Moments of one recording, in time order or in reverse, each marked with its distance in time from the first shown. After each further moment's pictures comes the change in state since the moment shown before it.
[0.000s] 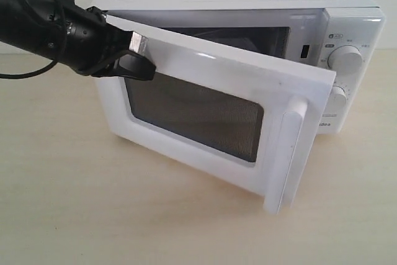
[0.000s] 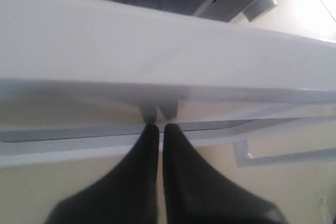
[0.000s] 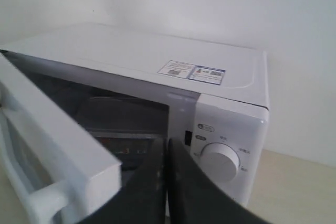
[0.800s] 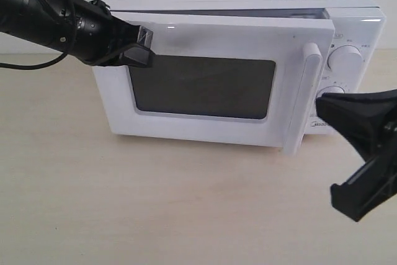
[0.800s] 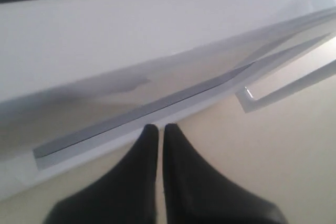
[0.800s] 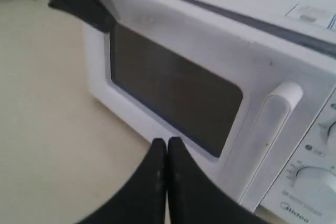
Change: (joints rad) left arm 0.000 0.053 -0.036 -0.004 -0.100 0.035; right arm 0.000 0.247 0.000 -0.058 0.271 0.047
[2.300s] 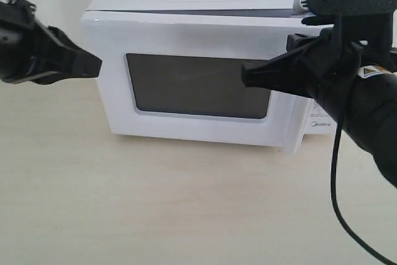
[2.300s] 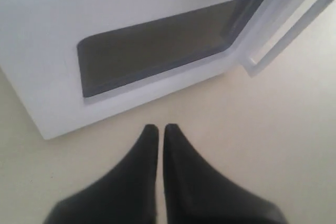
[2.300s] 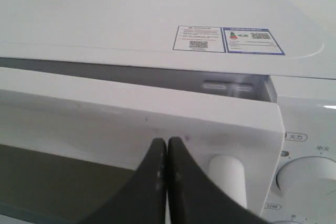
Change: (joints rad) left arm 0.000 -0.426 0.261 0.242 -0.010 -0.143; right arm 0.084 0.611 -0.235 -0.451 -0.642 0.846
